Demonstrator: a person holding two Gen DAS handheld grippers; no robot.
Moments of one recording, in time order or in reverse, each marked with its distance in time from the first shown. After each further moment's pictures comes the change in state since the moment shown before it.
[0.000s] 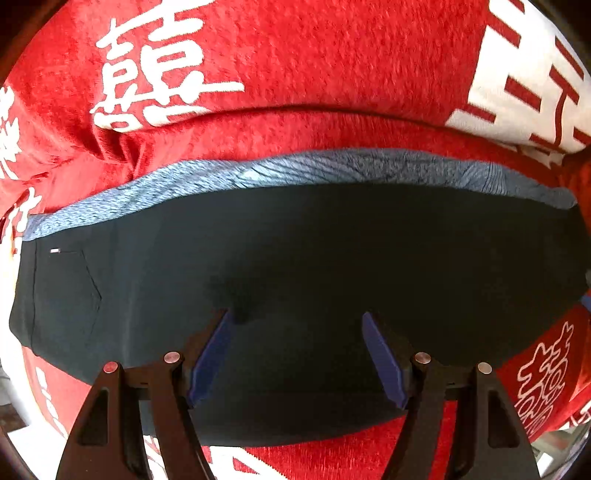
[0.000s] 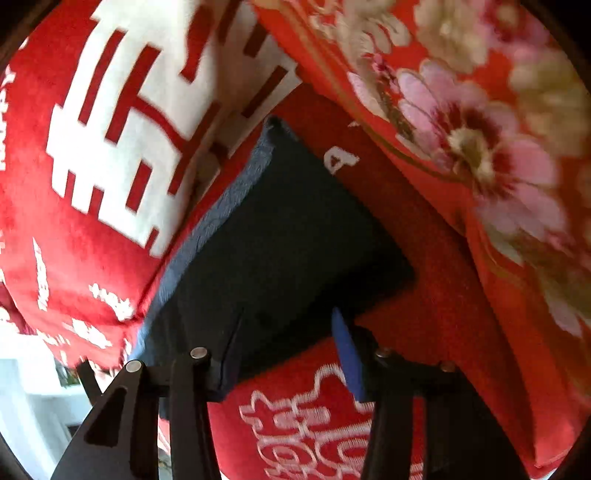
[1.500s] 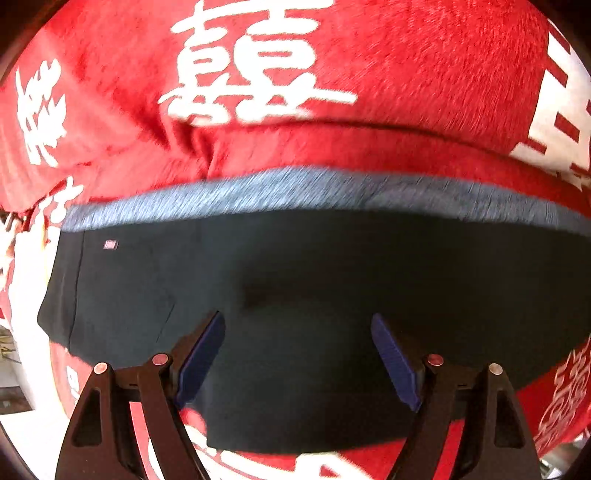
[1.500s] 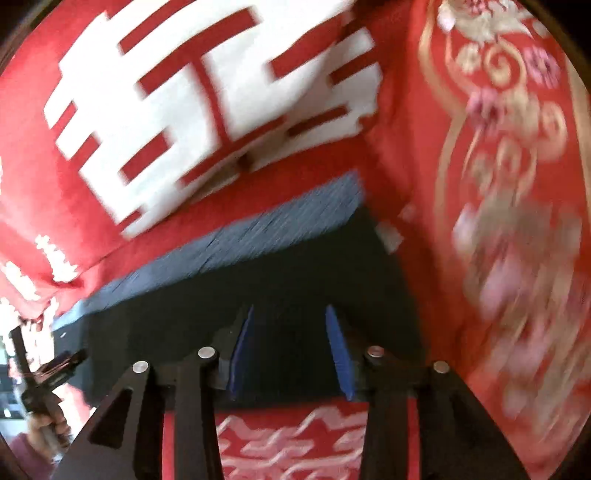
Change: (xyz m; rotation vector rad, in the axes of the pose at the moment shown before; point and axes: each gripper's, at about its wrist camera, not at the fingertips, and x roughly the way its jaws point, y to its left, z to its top) left arm 0.004 0.082 0.003 -0.078 -0.038 0.101; right arm -0.017 0.072 -0.008 -0.328 -0.010 -0.280
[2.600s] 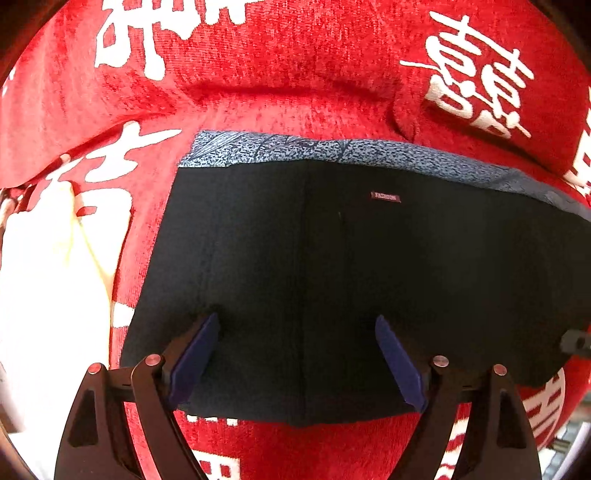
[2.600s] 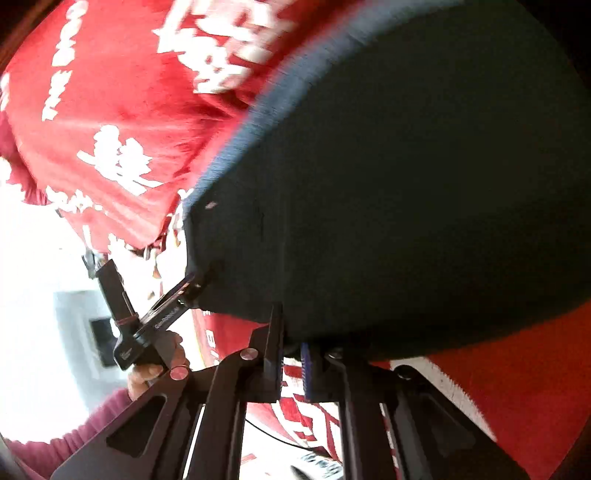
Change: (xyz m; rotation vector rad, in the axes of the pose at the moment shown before) left arm 0.050 0.259 -0.047 0.023 -0.089 -0.115; right arm 0.141 0.318 -0.183 -0.007 0.282 0.538
